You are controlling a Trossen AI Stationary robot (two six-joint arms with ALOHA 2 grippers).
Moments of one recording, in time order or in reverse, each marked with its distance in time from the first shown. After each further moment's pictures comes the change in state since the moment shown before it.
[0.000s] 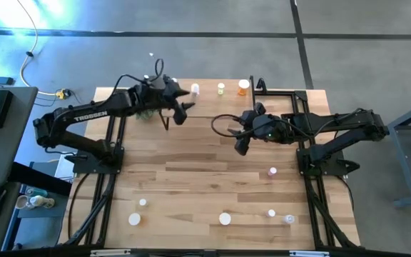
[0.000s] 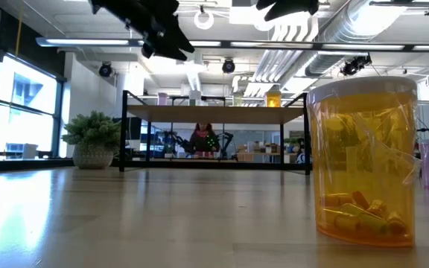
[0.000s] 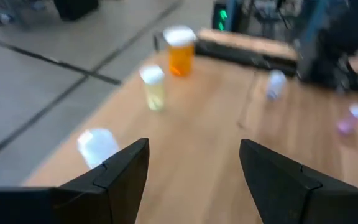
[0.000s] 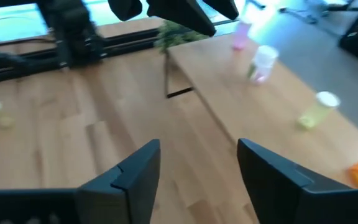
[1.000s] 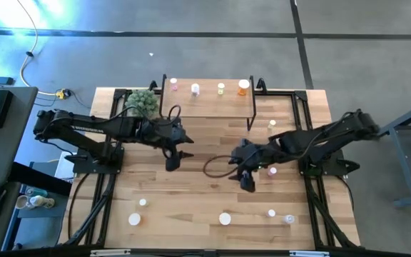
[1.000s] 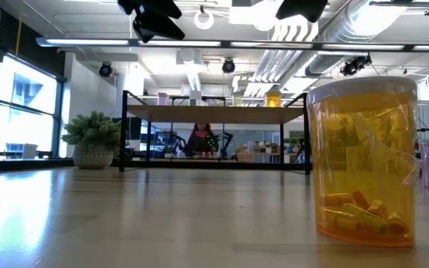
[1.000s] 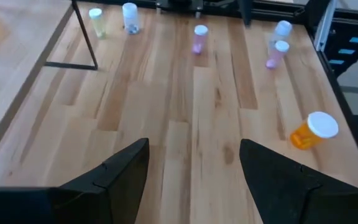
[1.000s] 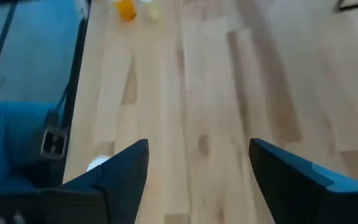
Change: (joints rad) left arm -0.458 -0.006 -0.002 -0.182 -0.013 -0.146; right arm 0.195 0.130 0.001 -0.075 -0.417 0.098
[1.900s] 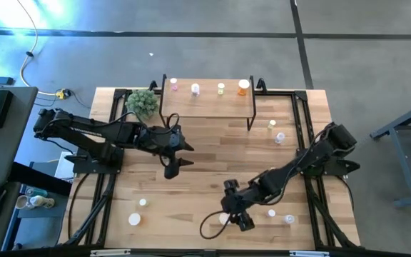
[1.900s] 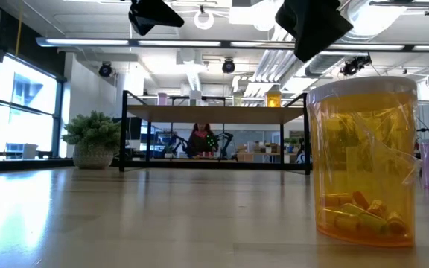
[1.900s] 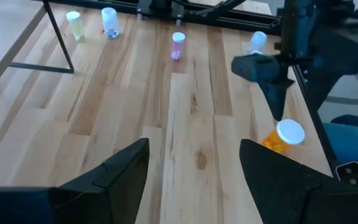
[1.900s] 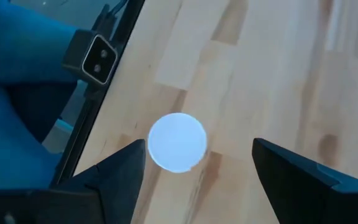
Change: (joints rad) left arm -0.097 0.000 0.000 0.032 -0.026 -0.085; right arm 0.233 0.338 0.000 0.213 -0.075 -0.125
